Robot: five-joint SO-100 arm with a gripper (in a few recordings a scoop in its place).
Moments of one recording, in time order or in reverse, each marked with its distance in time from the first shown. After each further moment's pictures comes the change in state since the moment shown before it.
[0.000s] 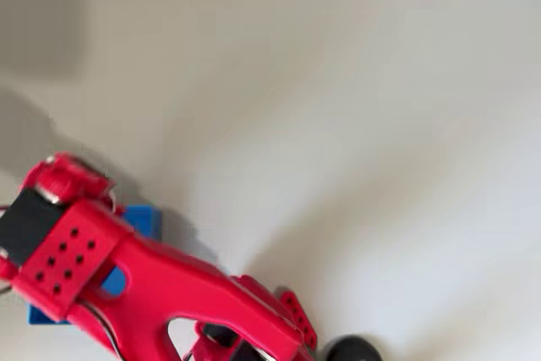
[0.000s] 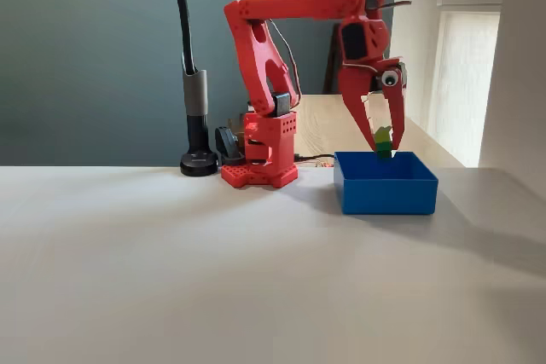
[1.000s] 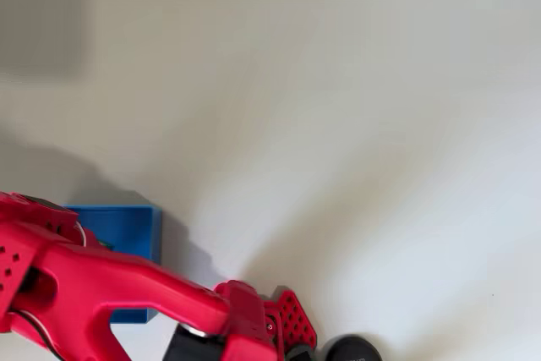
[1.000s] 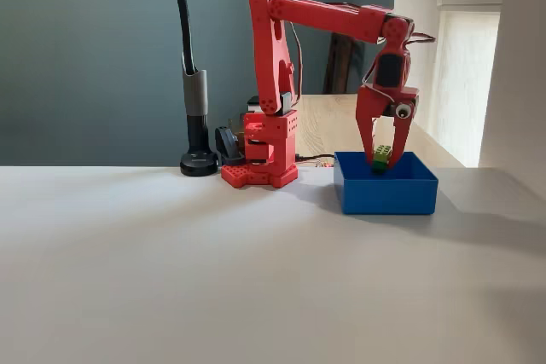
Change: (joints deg) arm -8.7 -19.0 -3.3 0.5 9.1
